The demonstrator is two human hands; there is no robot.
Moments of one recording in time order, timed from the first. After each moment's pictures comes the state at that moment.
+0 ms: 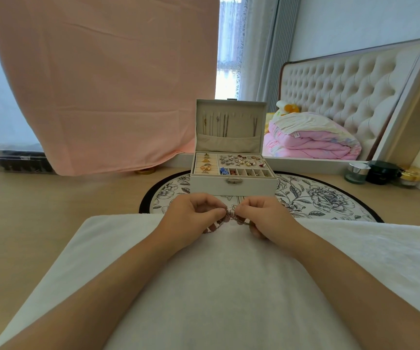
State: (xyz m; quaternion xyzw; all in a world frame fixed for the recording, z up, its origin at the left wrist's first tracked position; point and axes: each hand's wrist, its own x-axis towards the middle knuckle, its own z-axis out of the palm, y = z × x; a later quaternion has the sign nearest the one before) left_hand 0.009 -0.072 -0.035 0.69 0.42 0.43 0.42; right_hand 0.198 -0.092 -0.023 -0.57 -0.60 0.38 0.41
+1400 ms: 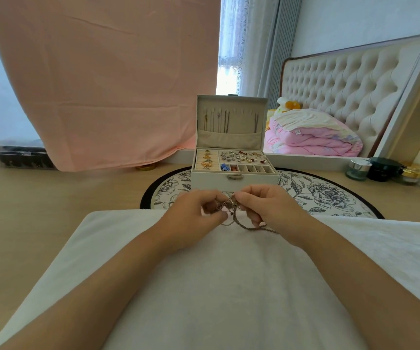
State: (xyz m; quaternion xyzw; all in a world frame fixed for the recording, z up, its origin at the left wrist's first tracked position) left_hand 0.004 -0.069 -0.035 0.81 0.40 0.35 0.24; right_hand 0.201 -0.094 -0.011 -0.50 -0.62 0.43 0.43
